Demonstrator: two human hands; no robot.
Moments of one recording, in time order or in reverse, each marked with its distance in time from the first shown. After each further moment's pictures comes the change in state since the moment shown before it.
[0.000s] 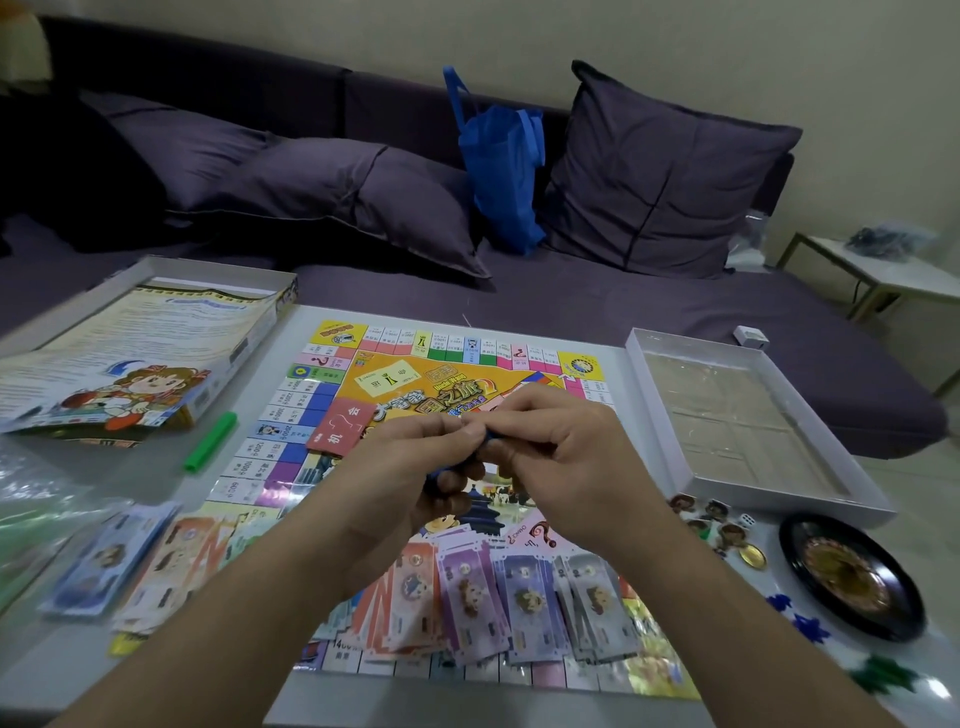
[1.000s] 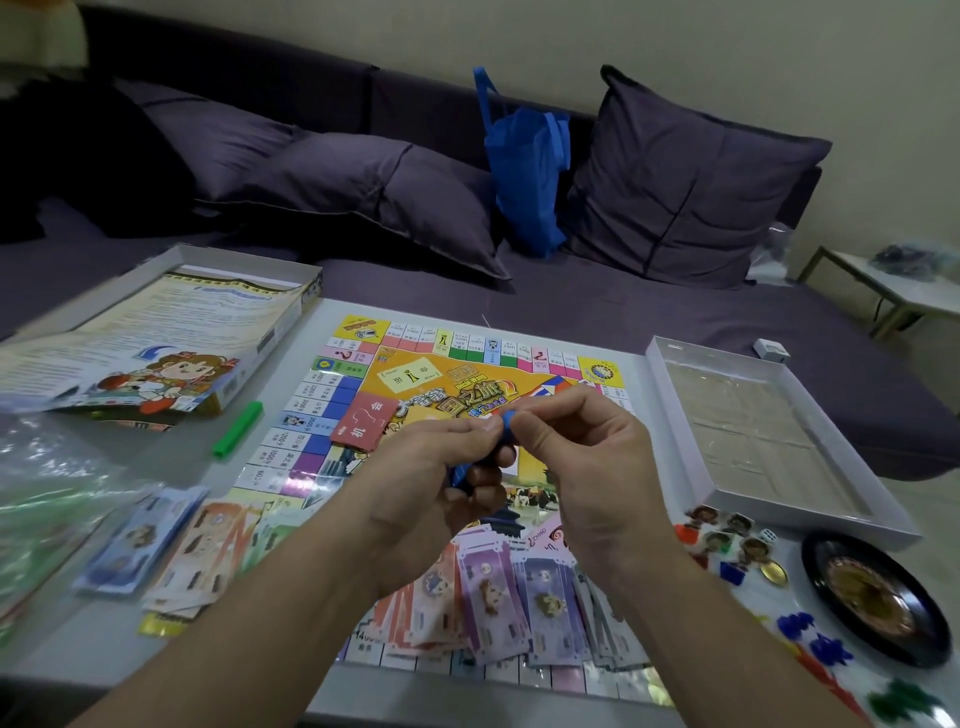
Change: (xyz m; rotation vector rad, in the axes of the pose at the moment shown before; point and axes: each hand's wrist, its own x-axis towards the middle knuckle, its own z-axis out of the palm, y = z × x) left_hand -0.001 -0.003 -0.004 -0.259 -0.101 -0.058; right_hand -0.001 -0.022 0.027 0.741 0.314 0.390
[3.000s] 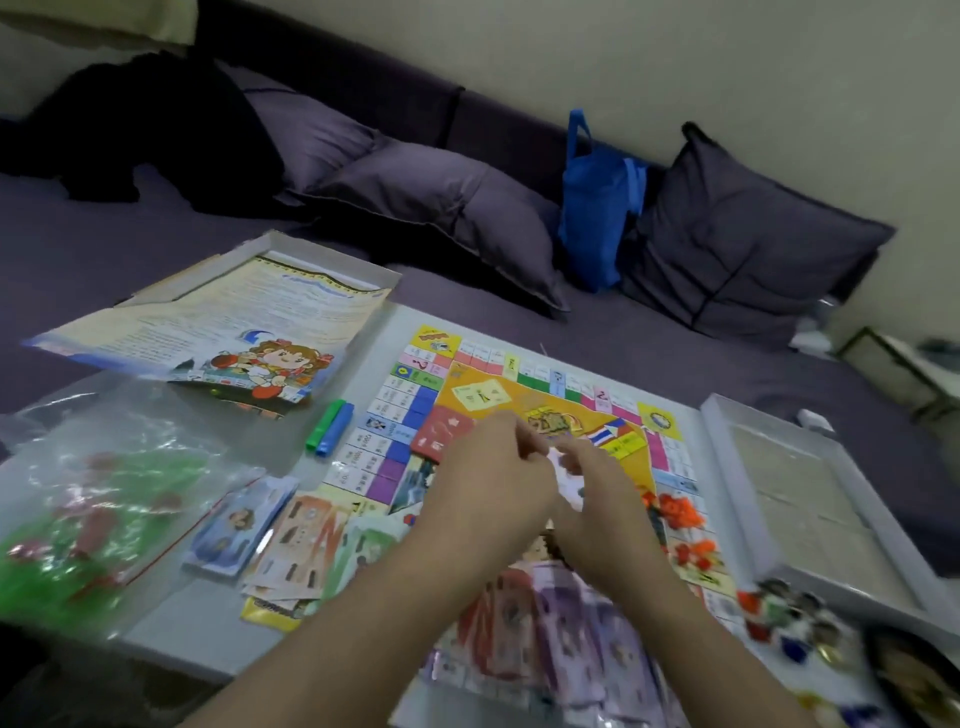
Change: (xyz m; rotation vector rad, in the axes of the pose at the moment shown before) left_hand -0.019 0.027 -0.027 0.798 0.440 0.243; right_hand 0.031 0.067 0.026 -1.092 -0.125 0.020
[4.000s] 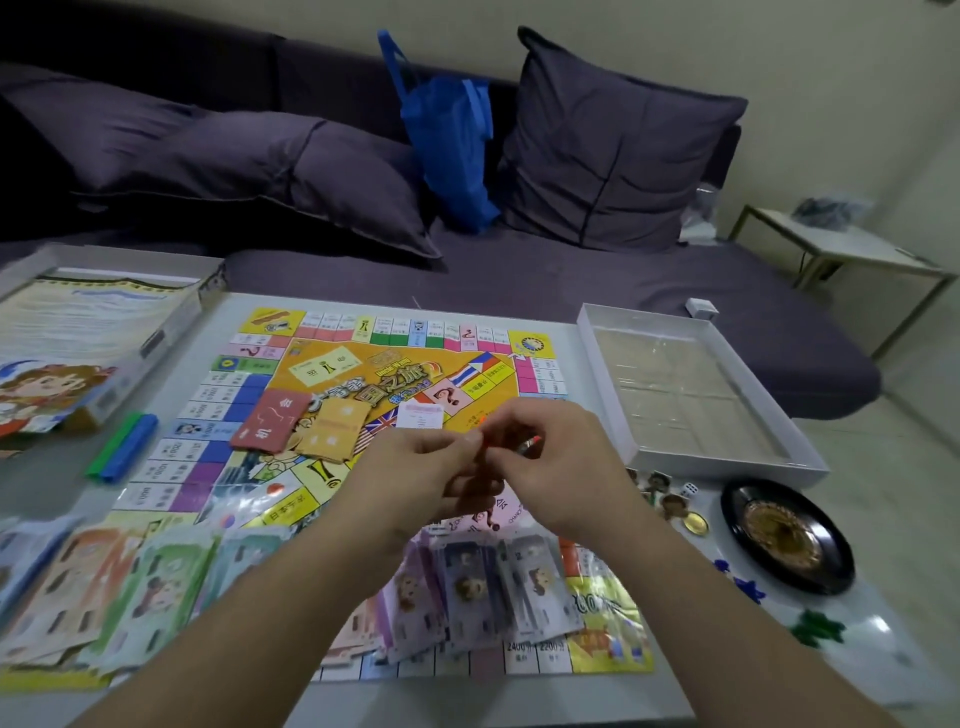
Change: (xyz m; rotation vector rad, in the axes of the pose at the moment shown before) left_hand 0.010 -0.004 0.118 -0.425 -0.296 -0.221; right_hand -0.033 0.065 -0.097 0.273 -0.012 -0.059
